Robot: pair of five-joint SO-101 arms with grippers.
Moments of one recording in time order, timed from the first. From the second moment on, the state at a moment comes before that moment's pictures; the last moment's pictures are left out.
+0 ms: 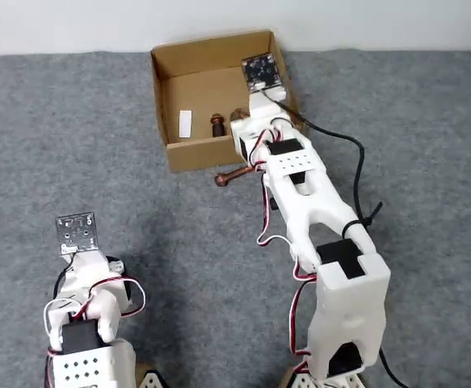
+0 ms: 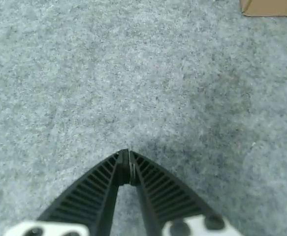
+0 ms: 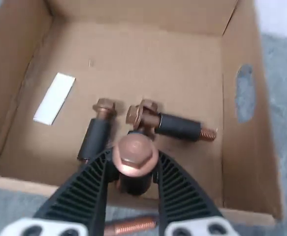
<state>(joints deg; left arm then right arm) -15.3 -91.1 96.0 58.4 8.2 -18.4 25.1 -1.6 25.0 1.9</state>
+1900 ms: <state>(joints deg) -15.7 -91.1 96.0 58.3 8.2 -12.5 23.7 -3.5 70.9 47.3</state>
